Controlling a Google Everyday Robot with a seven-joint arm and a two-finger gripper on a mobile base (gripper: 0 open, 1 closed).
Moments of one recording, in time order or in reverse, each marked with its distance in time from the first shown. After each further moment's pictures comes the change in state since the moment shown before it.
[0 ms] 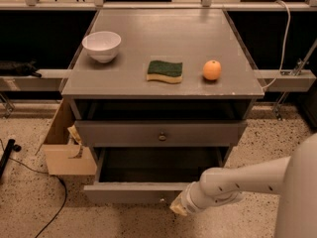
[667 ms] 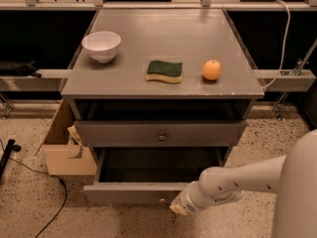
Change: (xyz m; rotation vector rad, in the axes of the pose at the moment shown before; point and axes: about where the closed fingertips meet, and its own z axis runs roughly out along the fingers) arm -0.004 -0.002 0.002 0.003 0.007 -0.008
